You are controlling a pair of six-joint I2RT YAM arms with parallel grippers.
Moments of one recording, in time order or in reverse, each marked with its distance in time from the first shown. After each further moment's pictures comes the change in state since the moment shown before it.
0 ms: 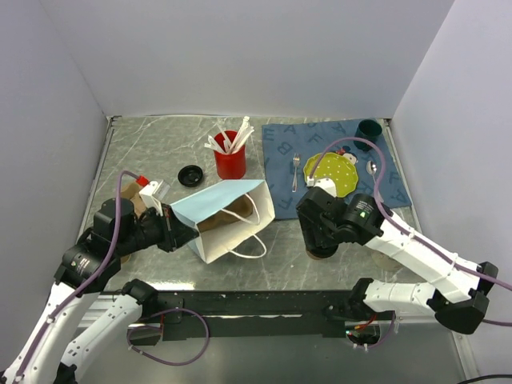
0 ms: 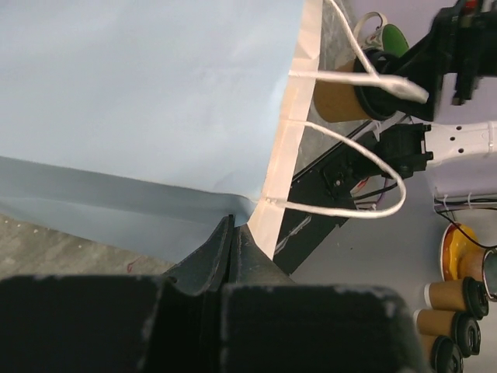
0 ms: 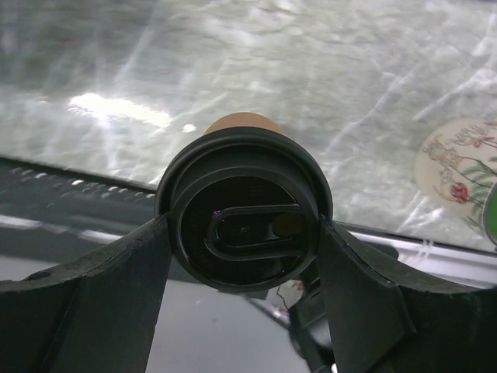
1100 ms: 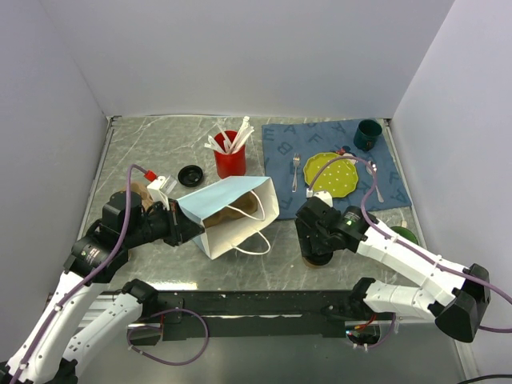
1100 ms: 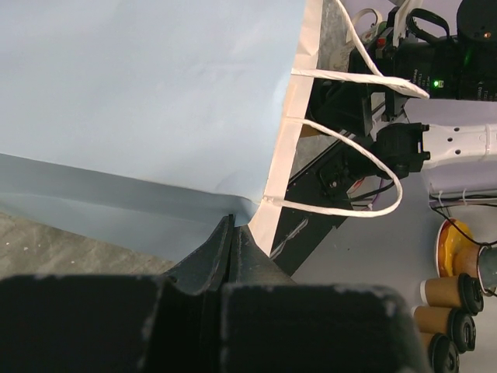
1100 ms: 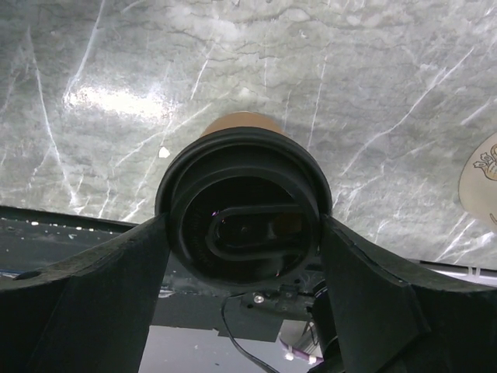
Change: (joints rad) left arm 0.000 0.063 -0.023 0.084 0.039 0.000; right arm -0.114 -0.052 -0.341 0.275 -0.071 -0.035
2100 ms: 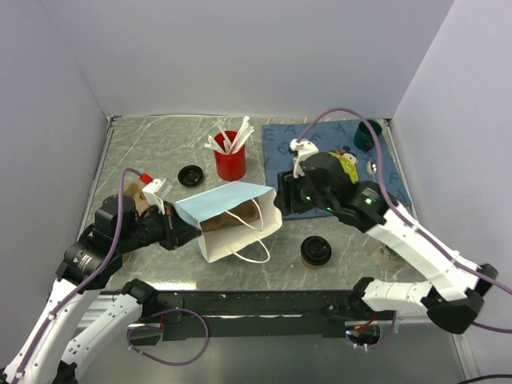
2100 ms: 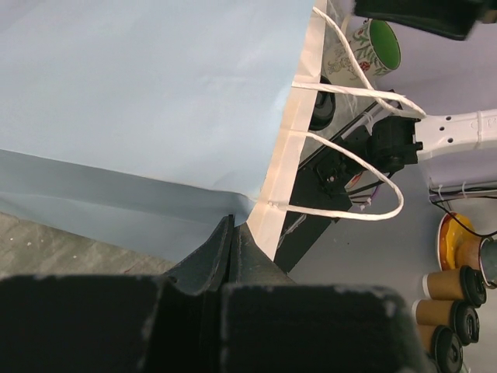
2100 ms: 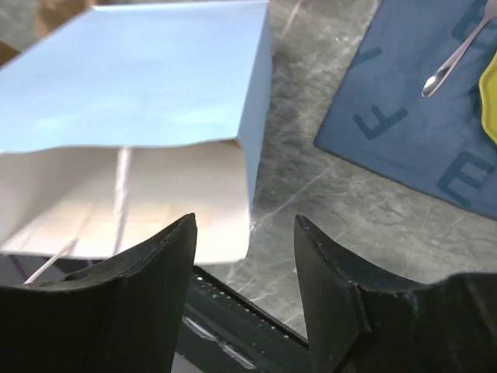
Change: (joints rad) left arm 0.000 -0.039 0.028 -0.048 0.006 0.018; right arm -0.016 0.070 0.420 0.245 -0.184 -0.234
